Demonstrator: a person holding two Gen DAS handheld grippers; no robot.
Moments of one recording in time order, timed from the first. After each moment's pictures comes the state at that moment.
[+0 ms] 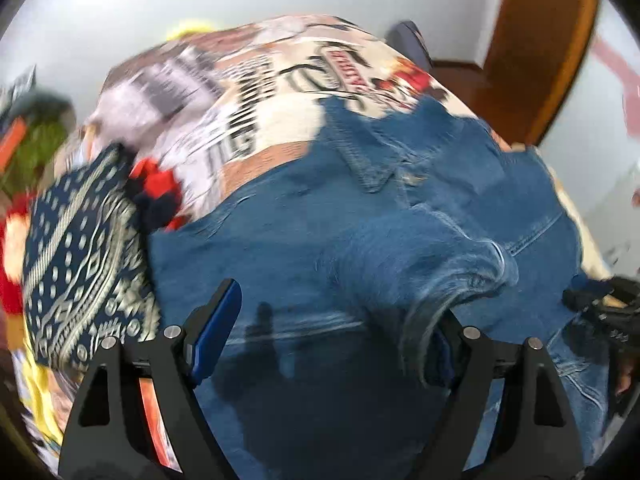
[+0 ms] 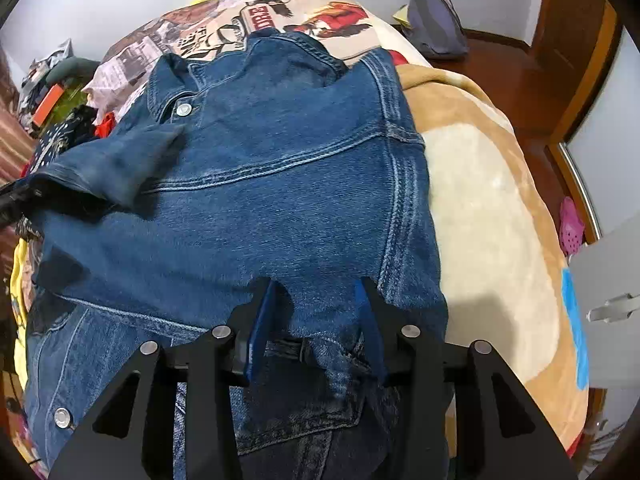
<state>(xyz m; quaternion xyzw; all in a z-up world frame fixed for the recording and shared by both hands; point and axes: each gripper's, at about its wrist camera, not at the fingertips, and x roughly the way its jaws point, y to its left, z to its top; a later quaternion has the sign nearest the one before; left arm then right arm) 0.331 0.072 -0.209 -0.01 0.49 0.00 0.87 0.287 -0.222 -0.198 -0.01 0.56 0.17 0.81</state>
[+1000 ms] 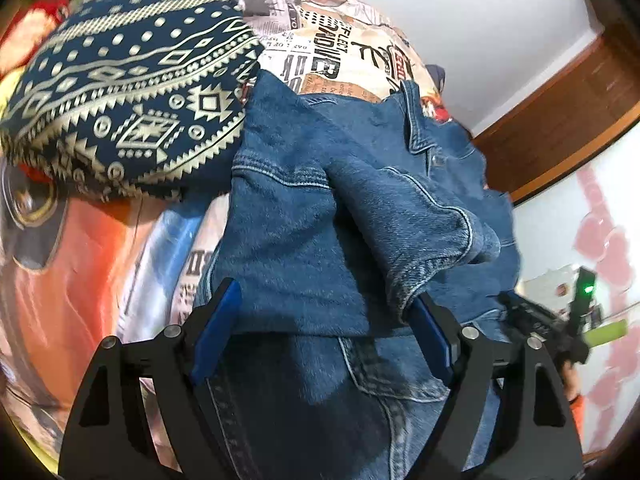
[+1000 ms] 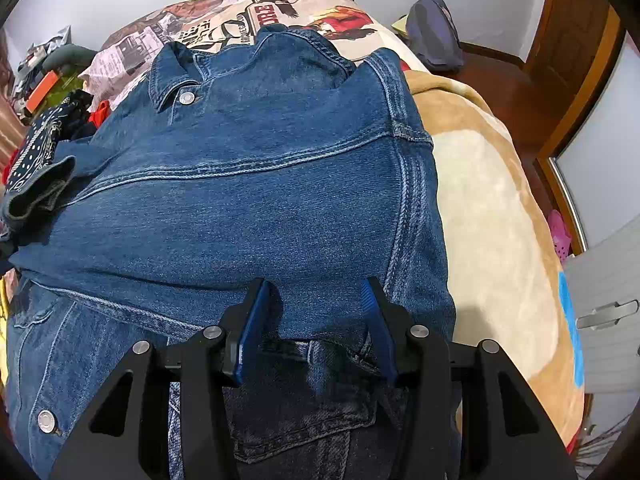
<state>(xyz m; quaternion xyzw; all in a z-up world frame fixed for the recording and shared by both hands) 0.218 0.166 -0.243 -0.27 0.48 -0.02 0.83 0.279 -0.207 -0.203 -0.04 0.54 0.15 0.82</state>
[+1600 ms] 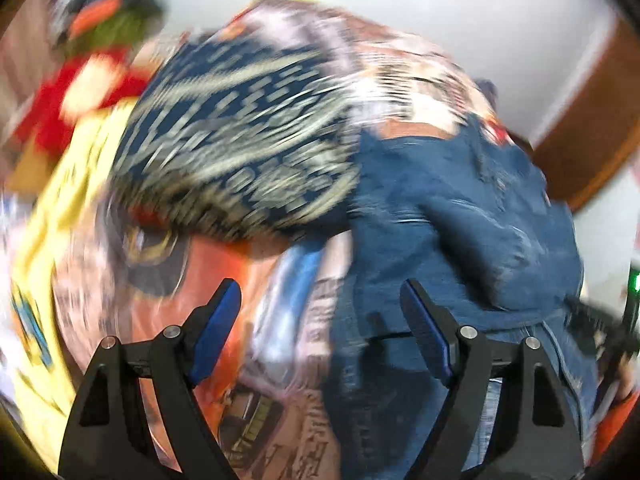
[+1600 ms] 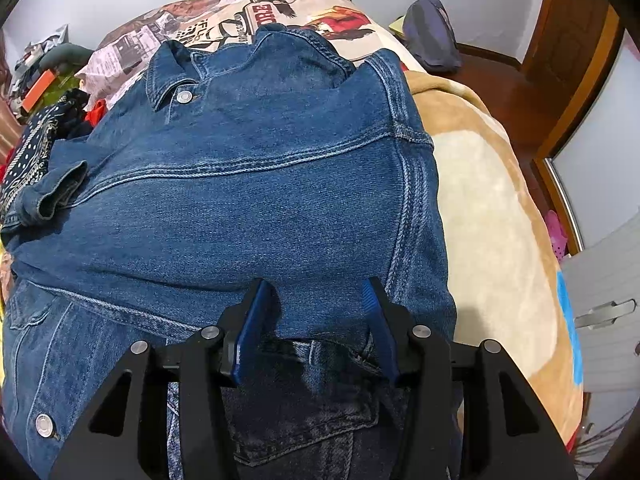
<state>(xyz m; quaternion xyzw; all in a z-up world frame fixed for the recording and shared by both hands) 0.198 0.178 -0.204 -0.12 0.46 0.09 0.88 0.279 -0.203 -0.204 -0.05 0.54 0.14 0.83</state>
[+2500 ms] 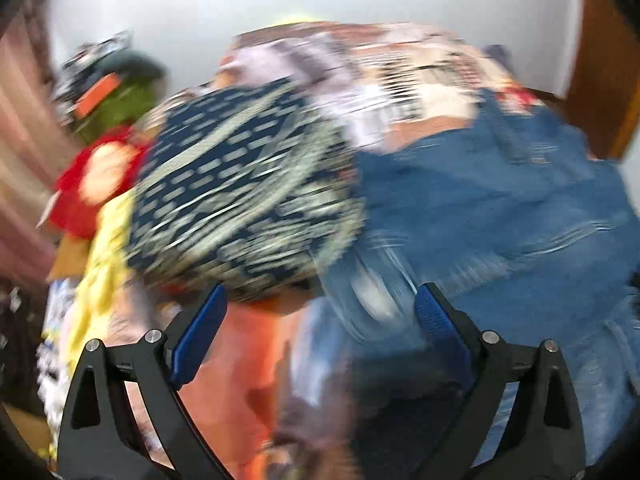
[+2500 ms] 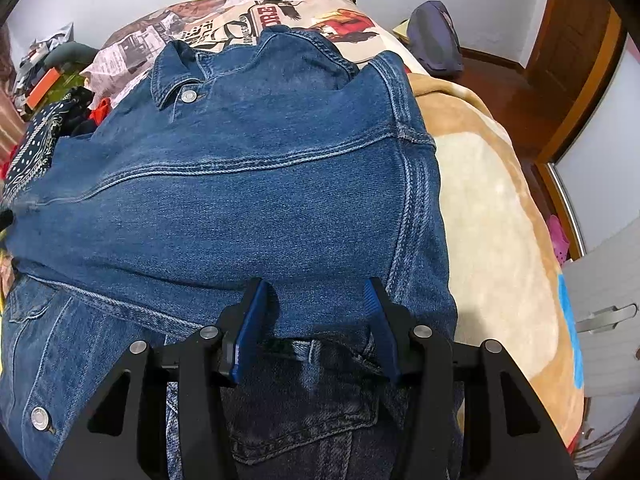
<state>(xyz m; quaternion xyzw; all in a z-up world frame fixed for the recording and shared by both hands) 0.228 0.176 -0.219 0.00 0.46 0.17 0.87 0.275 -0.205 -0.205 -0.05 0.54 0.15 0.83</state>
